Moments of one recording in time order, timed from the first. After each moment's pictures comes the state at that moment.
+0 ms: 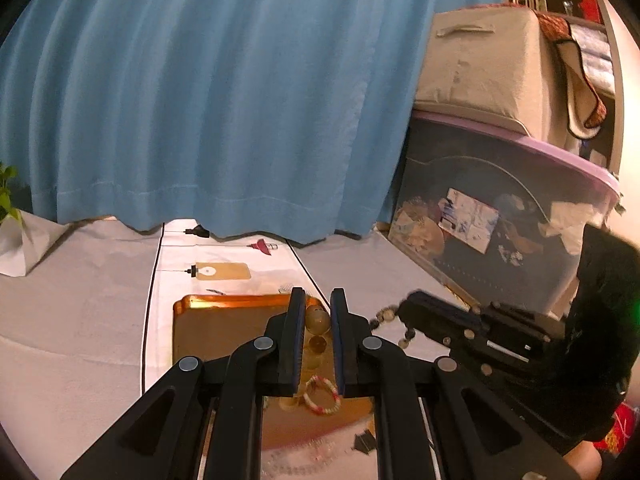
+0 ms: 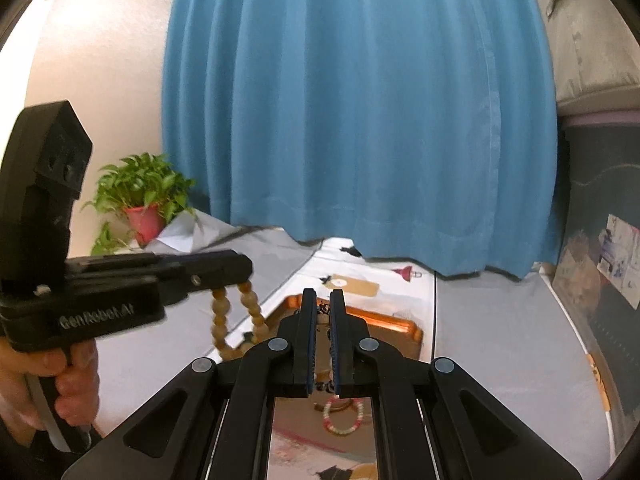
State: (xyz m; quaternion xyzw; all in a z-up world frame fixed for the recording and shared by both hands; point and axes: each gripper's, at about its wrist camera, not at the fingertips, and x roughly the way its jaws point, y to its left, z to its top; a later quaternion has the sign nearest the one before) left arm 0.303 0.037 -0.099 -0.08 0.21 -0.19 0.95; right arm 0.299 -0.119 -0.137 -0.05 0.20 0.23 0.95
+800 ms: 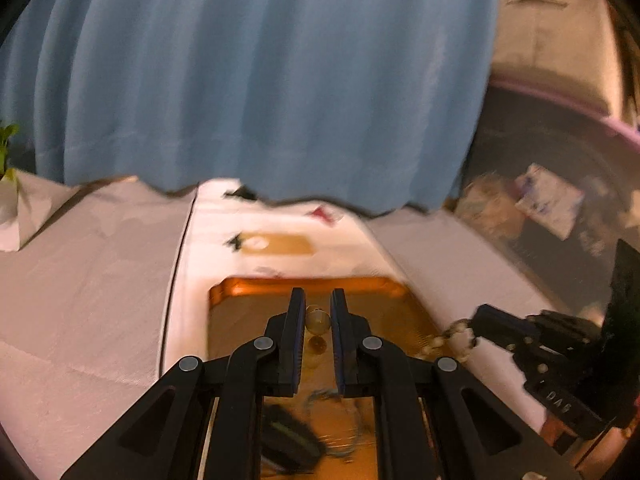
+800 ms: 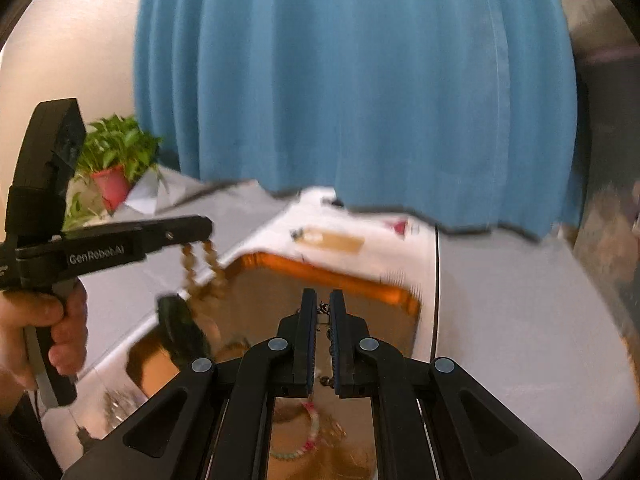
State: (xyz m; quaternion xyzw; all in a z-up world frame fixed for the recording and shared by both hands) left arm 0.408 0.070 -0.188 -0.08 0.28 -0.12 0.95; right arm 0.397 -0.134 -0.231 -0.06 0.26 0.22 0.94
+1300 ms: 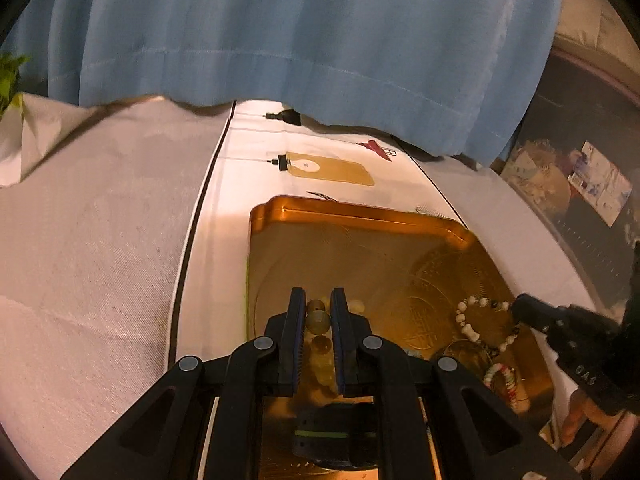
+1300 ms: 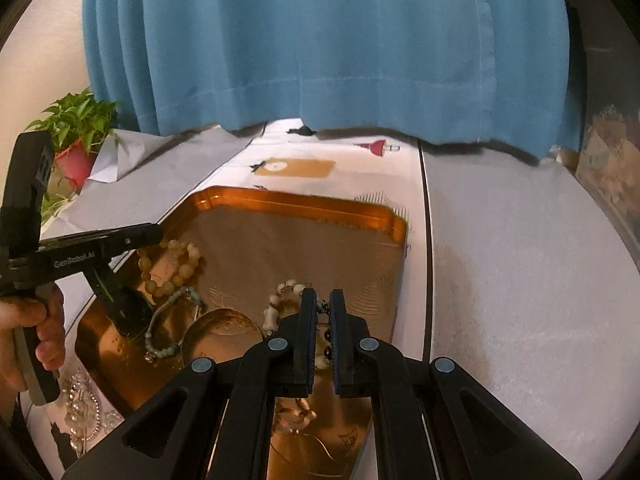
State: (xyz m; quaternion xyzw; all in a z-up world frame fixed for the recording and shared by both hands) left arm 0.435 0.094 -0.246 -0.10 0.38 -0.08 0.92; right arm 0.442 -0.145 -0.282 -0.03 0.37 0.19 0.91
